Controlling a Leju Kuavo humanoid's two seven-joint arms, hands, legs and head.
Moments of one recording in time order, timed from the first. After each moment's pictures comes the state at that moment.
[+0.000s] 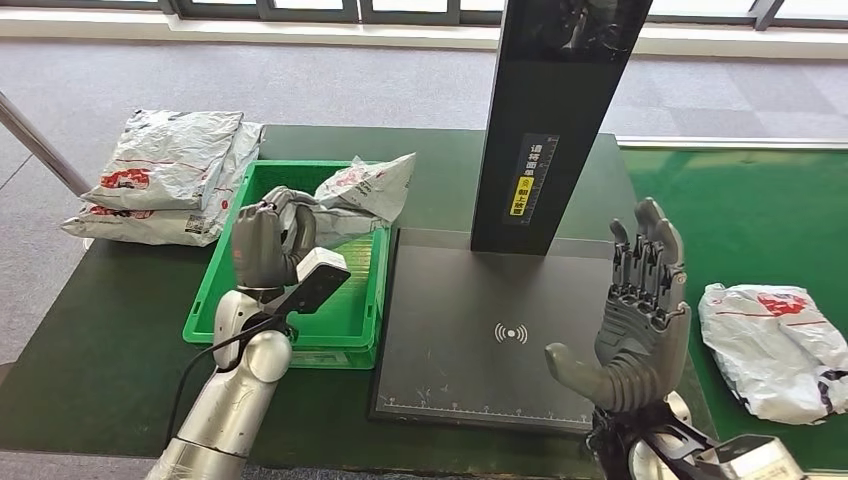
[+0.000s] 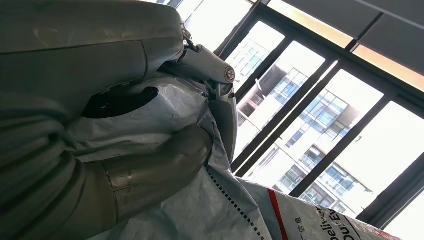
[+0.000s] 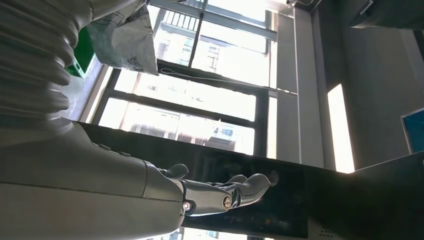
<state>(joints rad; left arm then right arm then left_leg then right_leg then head) -0.35 -0.15 -0.16 -1.31 -0.88 0.57 -0.34 0.00 0.08 0.20 -1.88 -0.04 0.15 -0.70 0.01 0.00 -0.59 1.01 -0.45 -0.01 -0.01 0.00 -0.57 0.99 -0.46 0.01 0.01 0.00</state>
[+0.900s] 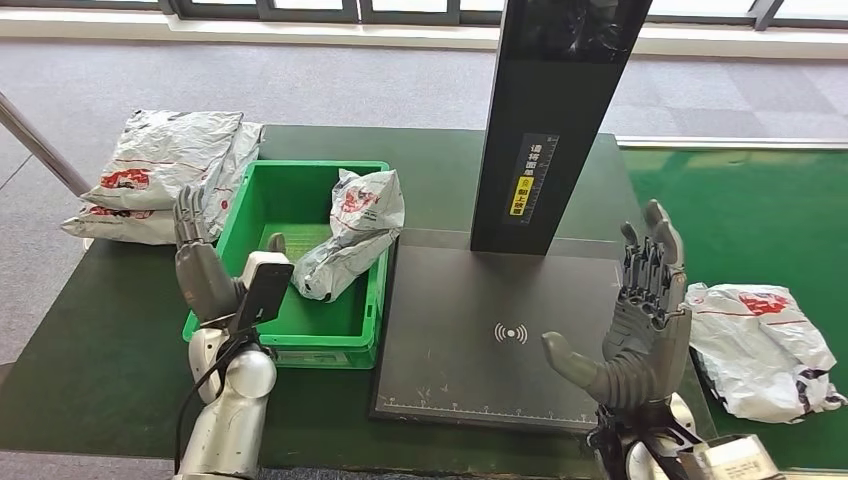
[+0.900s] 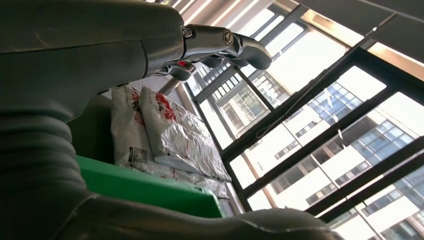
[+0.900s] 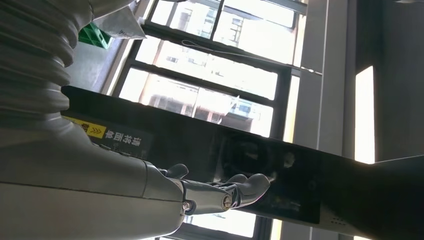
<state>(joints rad) -0.23 -0.30 0.14 -1.39 -0.90 0.70 -0.36 0.02 0.09 0.18 -1.88 0.08 0.05 -0.67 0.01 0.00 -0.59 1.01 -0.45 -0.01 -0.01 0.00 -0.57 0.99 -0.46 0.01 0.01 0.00</state>
